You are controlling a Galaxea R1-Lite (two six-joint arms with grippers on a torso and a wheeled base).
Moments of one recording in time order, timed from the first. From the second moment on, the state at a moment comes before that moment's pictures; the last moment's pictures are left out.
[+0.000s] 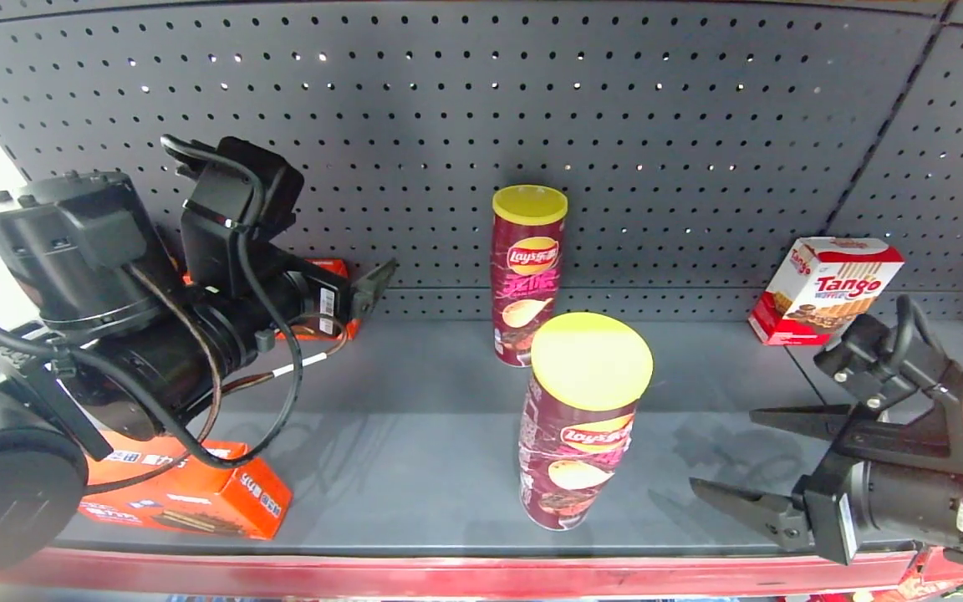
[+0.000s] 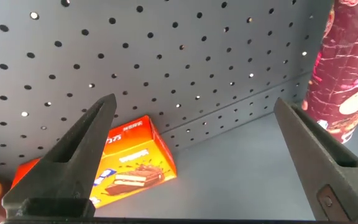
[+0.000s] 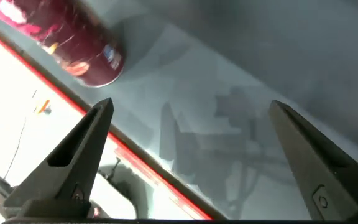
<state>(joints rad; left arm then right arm) -0.43 1.60 -0.79 -0.88 0.17 0.30 0.58 1.29 -0.63 -0.22 0.05 -0.13</state>
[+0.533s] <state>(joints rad) -0.42 1.60 -0.79 -0.88 0.17 0.30 0.63 1.41 -0.68 -0.23 0.03 -0.13</state>
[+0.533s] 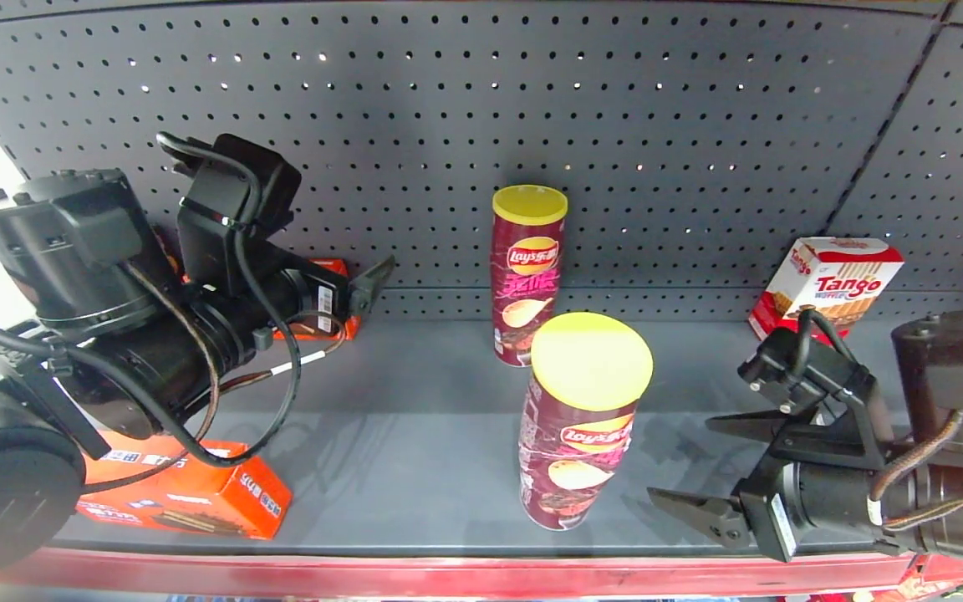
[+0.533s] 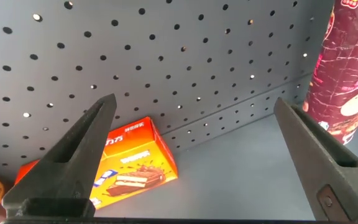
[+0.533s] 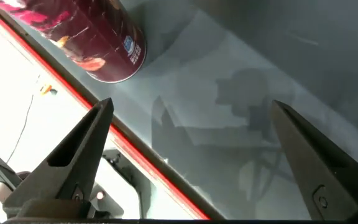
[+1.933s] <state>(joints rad) -0.42 1.60 -0.79 -0.89 0.16 0.31 0.71 1.58 -0.78 -0.28 0.03 -0.13</state>
